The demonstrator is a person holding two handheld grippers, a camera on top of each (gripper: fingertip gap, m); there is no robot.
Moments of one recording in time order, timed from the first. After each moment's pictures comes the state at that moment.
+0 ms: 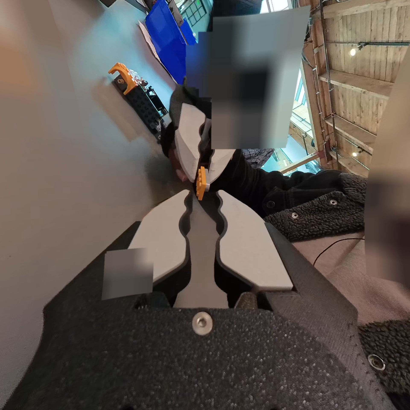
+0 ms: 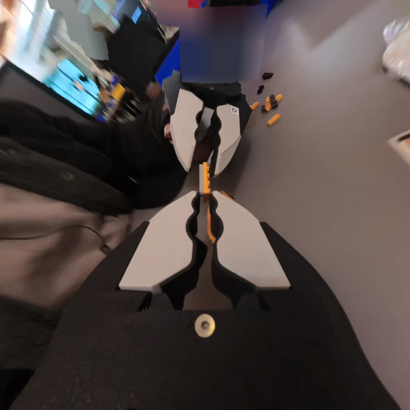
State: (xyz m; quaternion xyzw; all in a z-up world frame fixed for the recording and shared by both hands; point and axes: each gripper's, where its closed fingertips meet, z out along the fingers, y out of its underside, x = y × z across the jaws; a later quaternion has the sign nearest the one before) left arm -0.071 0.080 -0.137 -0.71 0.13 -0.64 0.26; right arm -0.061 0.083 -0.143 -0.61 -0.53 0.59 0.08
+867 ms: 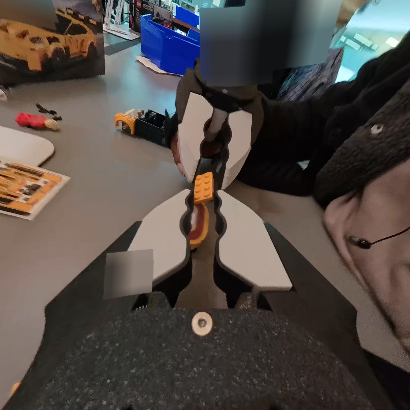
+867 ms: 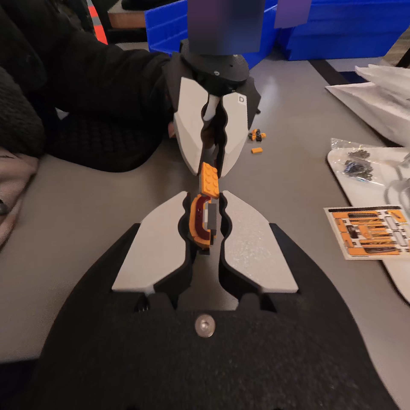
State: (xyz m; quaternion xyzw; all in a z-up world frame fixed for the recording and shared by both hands) left arm -0.063 0.067 -0.139 -0.69 0.37 -0.44 0.43; right arm -0.057 0.067 -0.144 -0.49 -0.68 0.45 0.31
